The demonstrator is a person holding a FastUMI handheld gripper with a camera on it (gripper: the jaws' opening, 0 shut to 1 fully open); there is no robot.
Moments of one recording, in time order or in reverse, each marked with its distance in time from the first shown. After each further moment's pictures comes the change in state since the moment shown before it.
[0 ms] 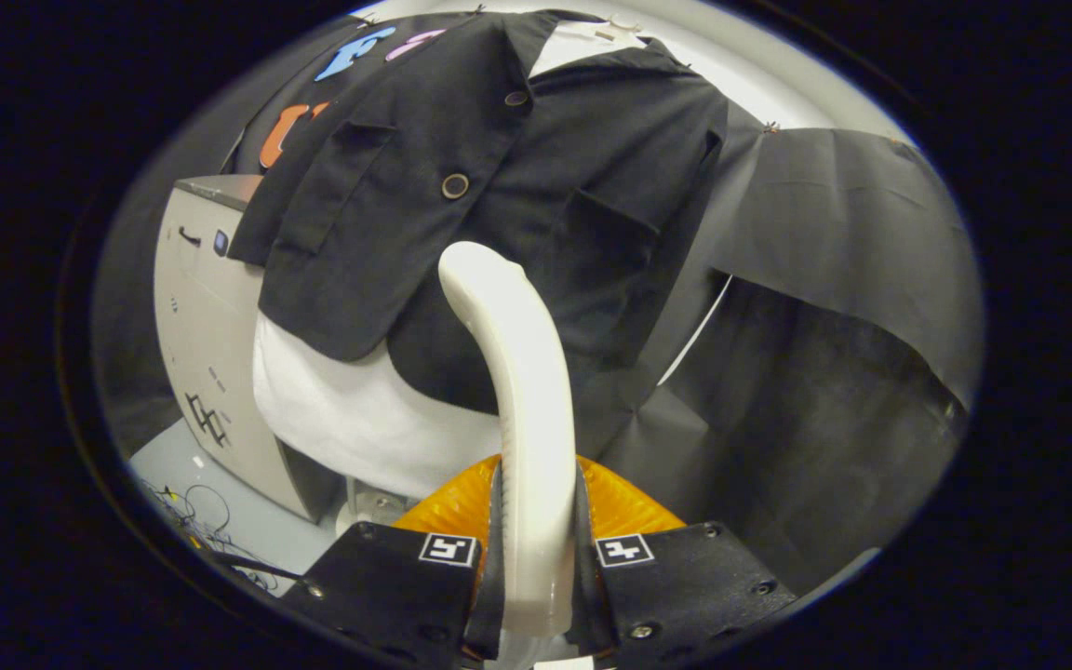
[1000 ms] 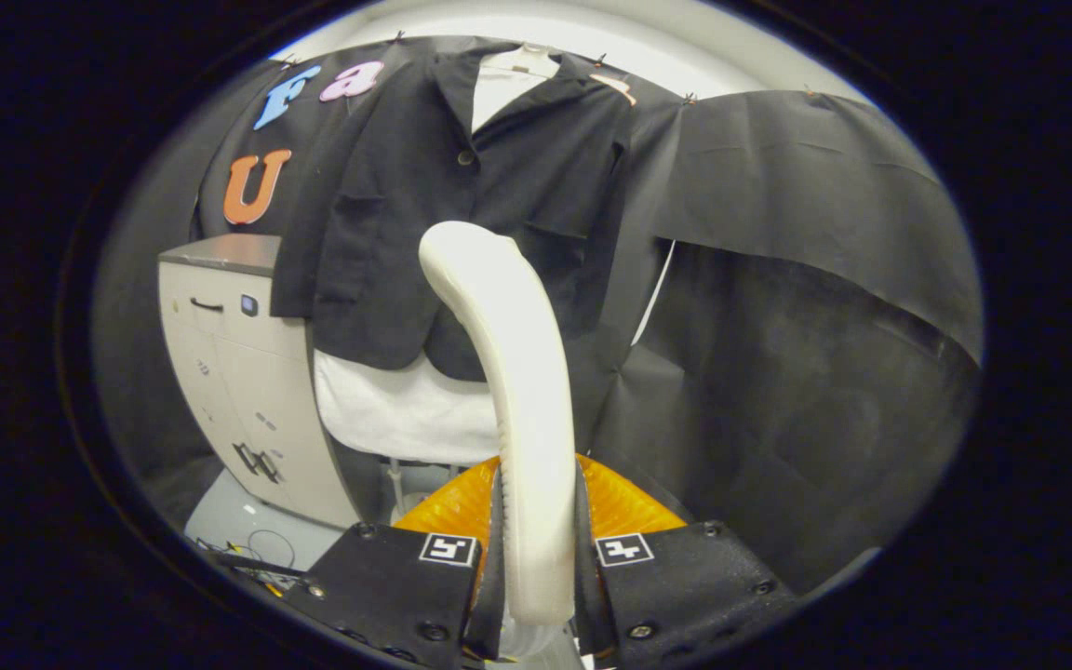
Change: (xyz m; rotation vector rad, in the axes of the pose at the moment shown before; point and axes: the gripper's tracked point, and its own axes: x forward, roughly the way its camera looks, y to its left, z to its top) arm -0.170 0.014 0.008 0.249 0.008 -0.060
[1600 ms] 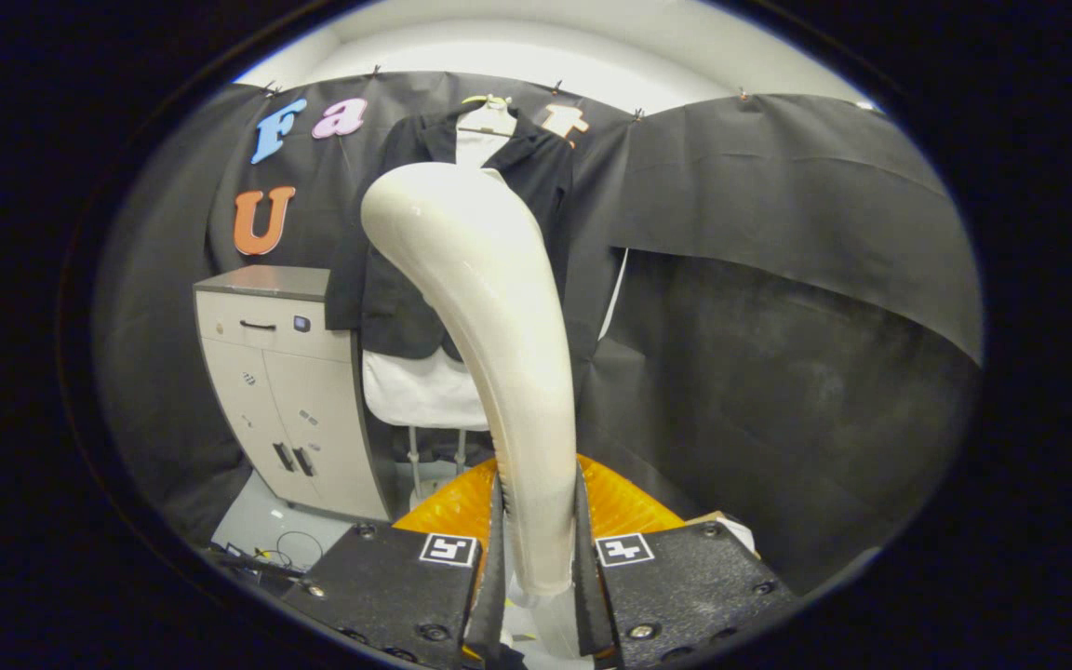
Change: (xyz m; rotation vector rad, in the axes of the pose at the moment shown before) arm -0.184 -0.035 -0.028 0.069 -0.024 -0.042
